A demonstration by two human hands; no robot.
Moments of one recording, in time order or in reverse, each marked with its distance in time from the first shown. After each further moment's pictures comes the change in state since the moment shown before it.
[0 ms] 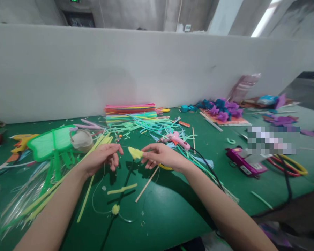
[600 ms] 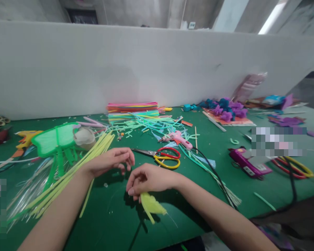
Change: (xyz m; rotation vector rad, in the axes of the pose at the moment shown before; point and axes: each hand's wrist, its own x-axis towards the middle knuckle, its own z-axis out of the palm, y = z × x) left_hand -0.009 0.004 0.016 0.008 -0.358 0.076; right_hand -0.010 0.016 0.044 -0.057 -0.457 0.021
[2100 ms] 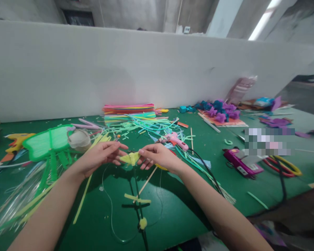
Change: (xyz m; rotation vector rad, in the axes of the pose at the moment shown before) left_hand -0.003 0.017 -0.002 0.023 0.411 -0.061; right_hand -0.004 -0.008 -0.044 0.145 0.454 -0.086
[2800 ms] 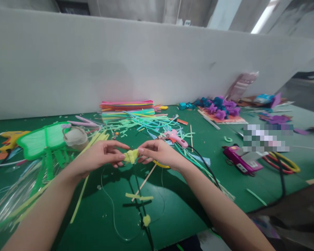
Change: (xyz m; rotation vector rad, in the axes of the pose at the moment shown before) left_hand -0.003 0.008 0.007 0.220 -0.100 0.039; right_hand -0.006 -0.007 -0.004 -0.064 -0.002 -0.068
